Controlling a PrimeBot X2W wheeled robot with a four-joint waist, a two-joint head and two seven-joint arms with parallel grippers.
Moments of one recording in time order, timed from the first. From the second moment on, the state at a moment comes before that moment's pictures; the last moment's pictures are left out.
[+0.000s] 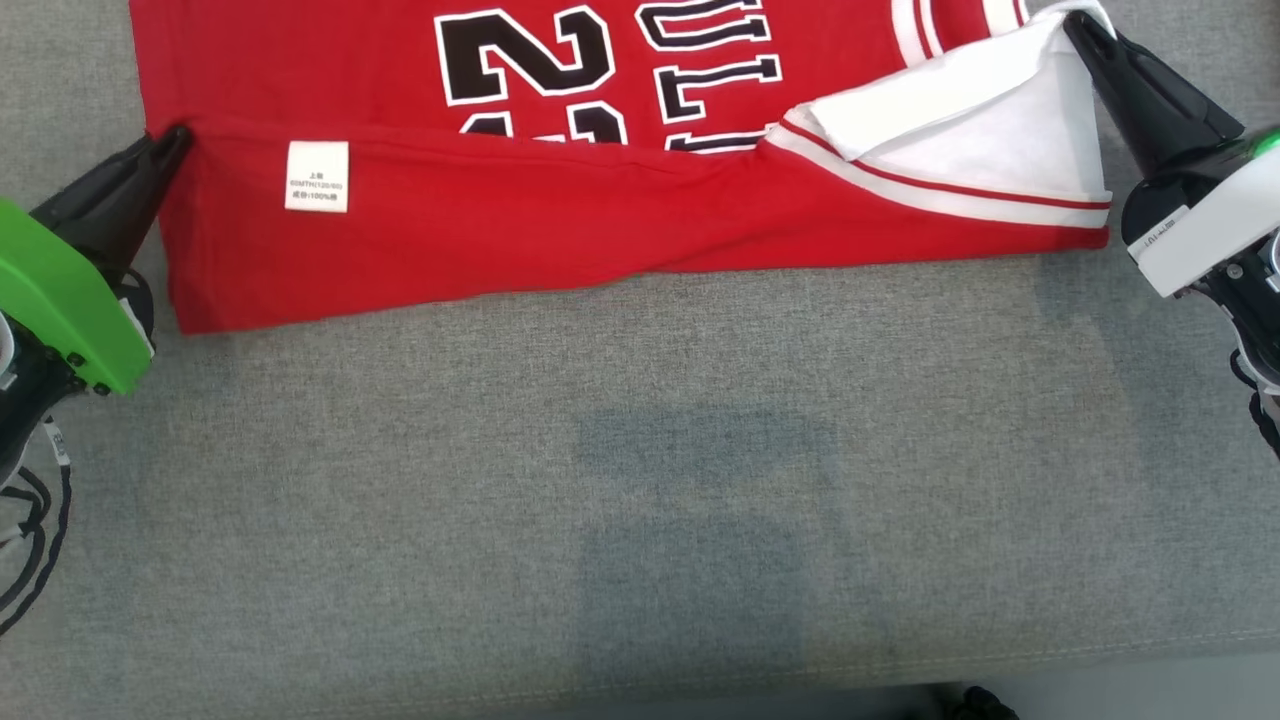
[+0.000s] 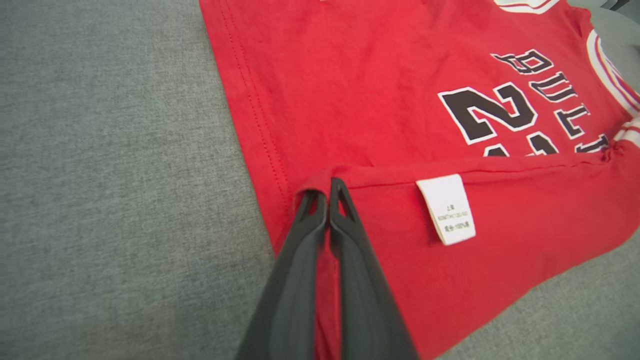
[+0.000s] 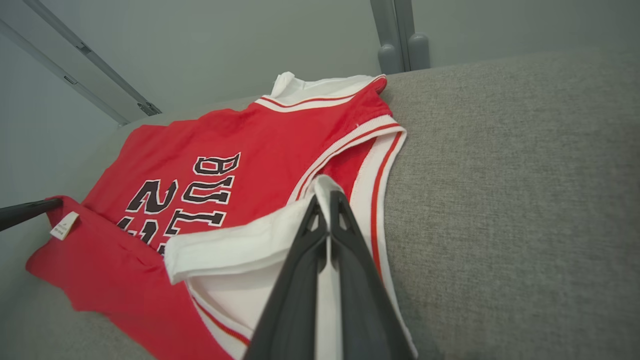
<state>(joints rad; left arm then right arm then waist) -0.57 0.61 -0.33 -0.03 -0.93 -0.07 0.39 -0.52 -0.50 0.30 0.00 0.84 0.12 0.18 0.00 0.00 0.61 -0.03</state>
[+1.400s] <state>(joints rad) -0.60 0.51 -0.31 0.23 -0.82 -0.06 0.11 -0.62 -0.51 0.36 0.27 0.65 0.12 -0.03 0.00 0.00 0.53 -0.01</state>
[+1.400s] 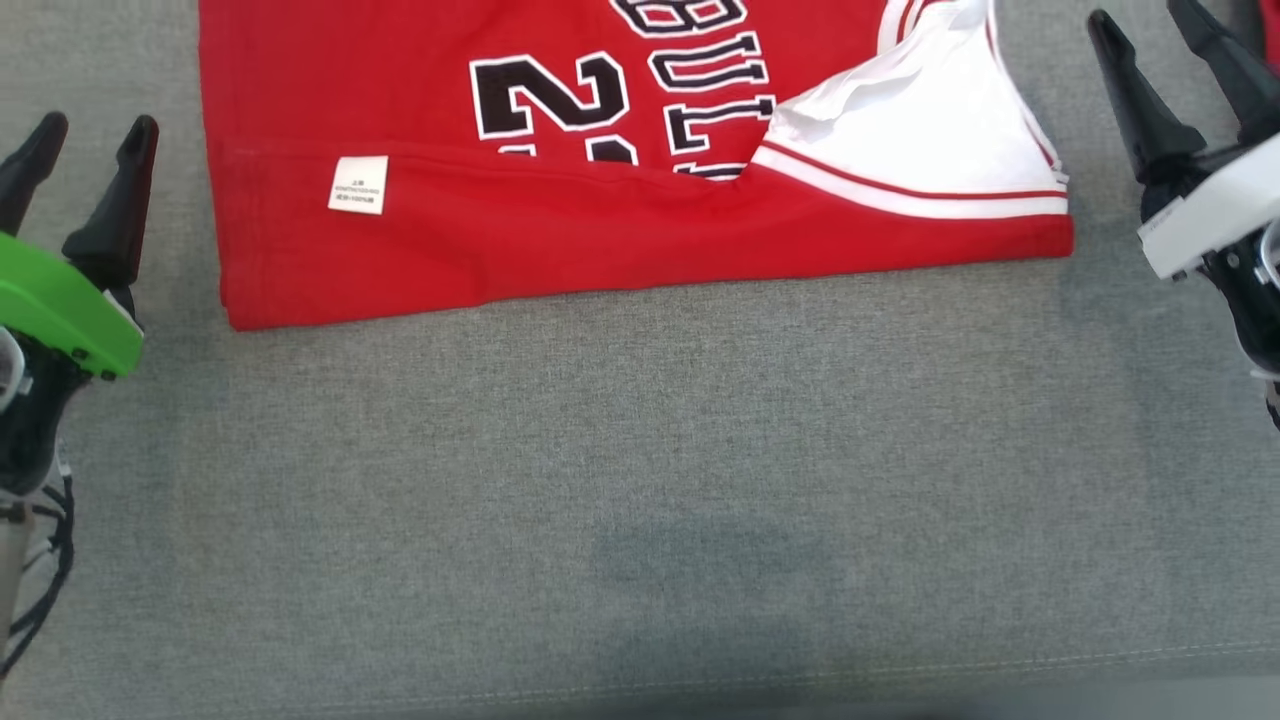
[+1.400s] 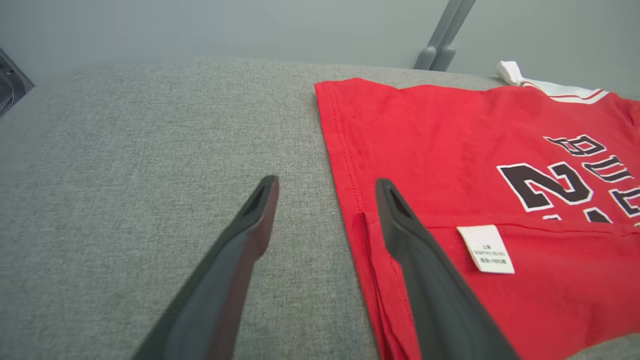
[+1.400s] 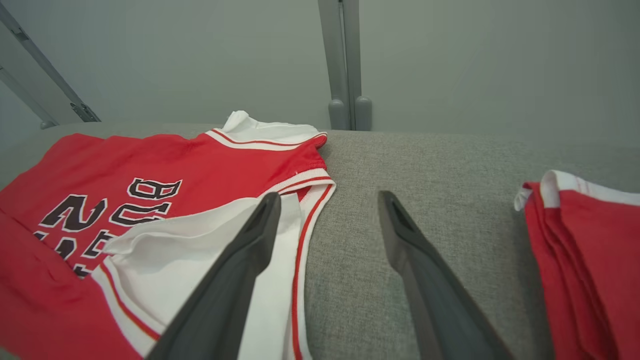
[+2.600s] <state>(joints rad) -0.08 0.38 -0.32 0.25 -0.71 0.04 -0.24 -0.11 -0.45 0.39 0.27 0.56 -0.02 -0.24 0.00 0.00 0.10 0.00</state>
